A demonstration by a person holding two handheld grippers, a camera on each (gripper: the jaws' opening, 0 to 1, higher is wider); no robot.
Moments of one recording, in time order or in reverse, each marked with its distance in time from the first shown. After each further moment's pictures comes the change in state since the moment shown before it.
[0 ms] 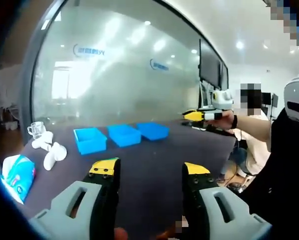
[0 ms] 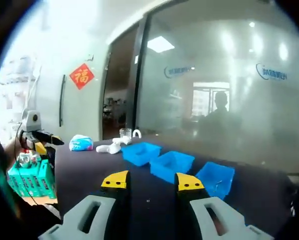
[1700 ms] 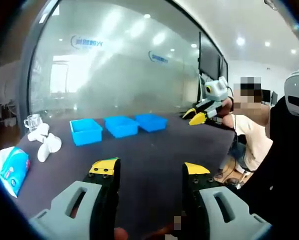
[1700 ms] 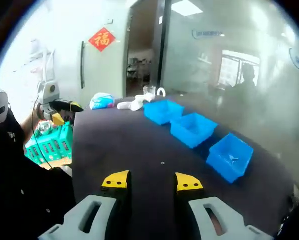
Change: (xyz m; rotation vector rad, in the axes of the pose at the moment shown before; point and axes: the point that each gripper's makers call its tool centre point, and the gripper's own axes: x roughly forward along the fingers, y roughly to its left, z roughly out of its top) left arm 0.011 -0.009 -0.023 -0.010 0.061 -0.013; right arm 0.020 0.018 -0.053 -0.132 0.412 0.277
